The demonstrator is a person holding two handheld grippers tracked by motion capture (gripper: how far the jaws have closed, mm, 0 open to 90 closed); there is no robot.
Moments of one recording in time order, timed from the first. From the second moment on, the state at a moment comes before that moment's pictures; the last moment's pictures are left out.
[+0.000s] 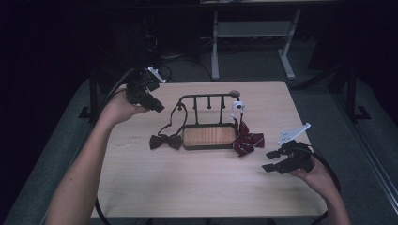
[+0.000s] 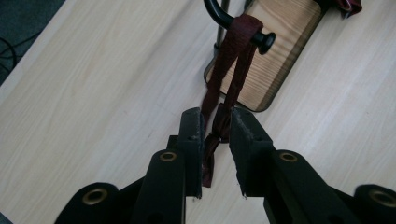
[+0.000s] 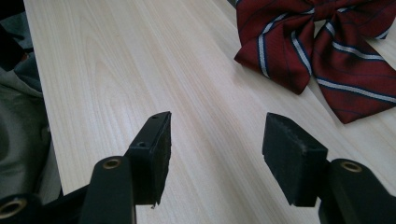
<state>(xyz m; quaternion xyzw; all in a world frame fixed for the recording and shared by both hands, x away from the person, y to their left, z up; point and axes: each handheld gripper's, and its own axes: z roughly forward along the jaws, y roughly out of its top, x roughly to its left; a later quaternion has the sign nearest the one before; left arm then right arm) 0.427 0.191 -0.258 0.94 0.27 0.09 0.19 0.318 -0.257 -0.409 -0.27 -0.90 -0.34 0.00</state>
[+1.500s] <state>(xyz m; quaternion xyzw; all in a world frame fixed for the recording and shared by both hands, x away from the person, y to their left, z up) 0.391 0.215 -0.308 0.94 0.26 0.07 0.22 0.319 -0.275 -0.408 -0.31 -0.88 -0.35 -0.01</state>
